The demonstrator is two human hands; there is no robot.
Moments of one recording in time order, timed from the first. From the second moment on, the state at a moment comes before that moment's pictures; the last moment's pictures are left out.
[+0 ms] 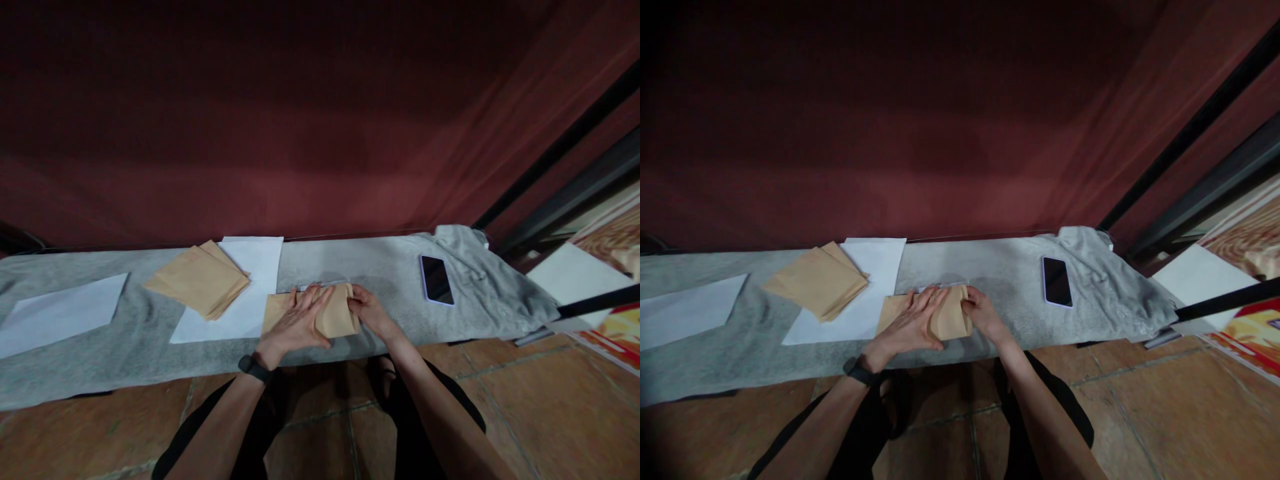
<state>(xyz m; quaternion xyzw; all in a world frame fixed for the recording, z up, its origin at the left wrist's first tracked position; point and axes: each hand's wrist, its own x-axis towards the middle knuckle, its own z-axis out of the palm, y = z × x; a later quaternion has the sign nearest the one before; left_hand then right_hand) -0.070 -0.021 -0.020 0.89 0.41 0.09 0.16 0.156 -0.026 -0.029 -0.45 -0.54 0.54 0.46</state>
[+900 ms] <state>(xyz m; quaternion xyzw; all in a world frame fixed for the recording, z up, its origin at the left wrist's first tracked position) -0.061 -0.024 -0.006 0.90 0.41 0.13 0.03 0.161 -0.037 -0.022 -0.51 -0.53 0.52 0.43</state>
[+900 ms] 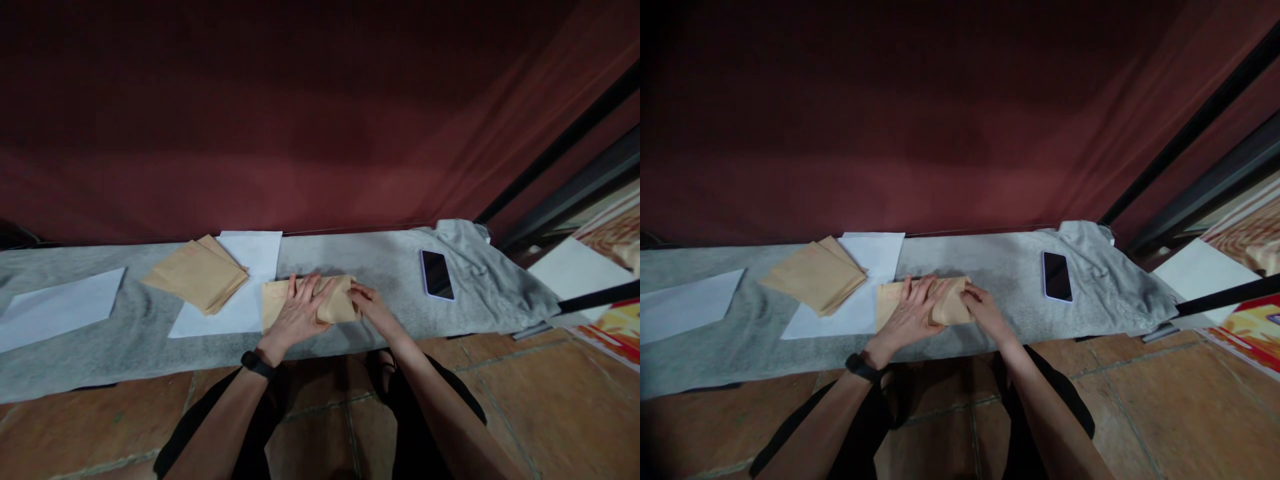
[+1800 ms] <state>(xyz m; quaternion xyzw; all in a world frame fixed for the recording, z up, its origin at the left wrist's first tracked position) -0.091 -0.020 -0.001 0.91 0.40 0.09 0.04 0.161 -0.042 -0.004 -0.41 -0.33 0.76 0.39</state>
